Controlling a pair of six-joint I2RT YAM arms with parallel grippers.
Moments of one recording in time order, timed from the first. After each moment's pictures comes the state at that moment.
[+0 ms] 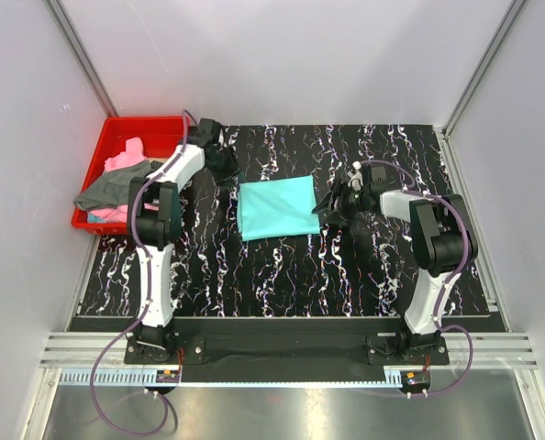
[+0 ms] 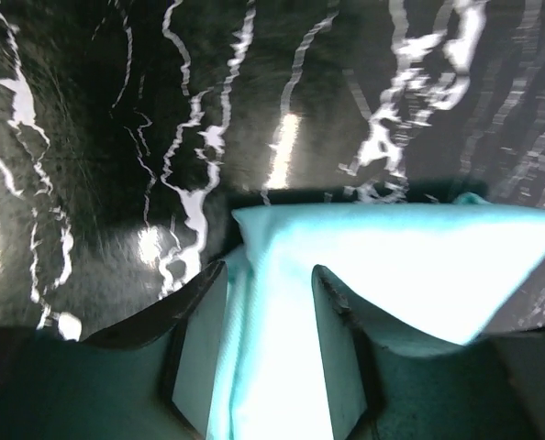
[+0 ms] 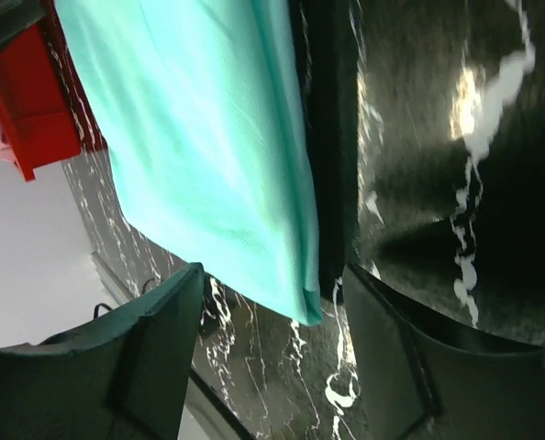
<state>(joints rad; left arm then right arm) -0.19 2.28 1.88 -0.67 0.28 -0.59 0.18 1.92 1.06 -0.03 -0.66 0.65</state>
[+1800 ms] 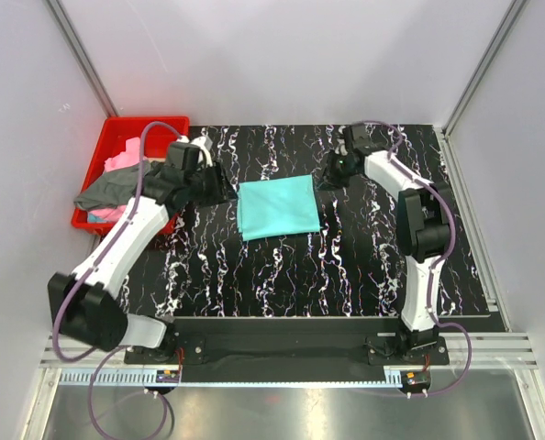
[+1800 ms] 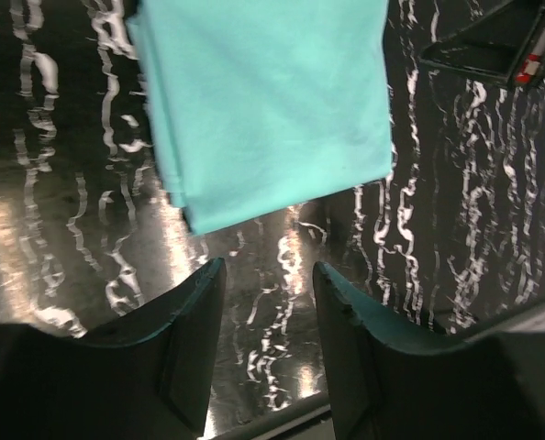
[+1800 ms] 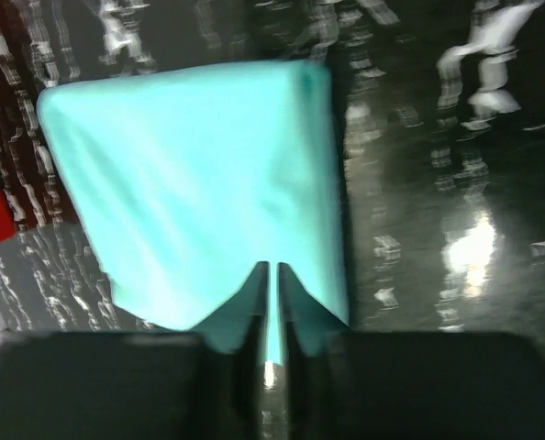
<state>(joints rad) -0.32 1.39 1.25 -0.63 0.21 -0.51 0.24 2.11 1.67 -0.54 -0.36 0.50</state>
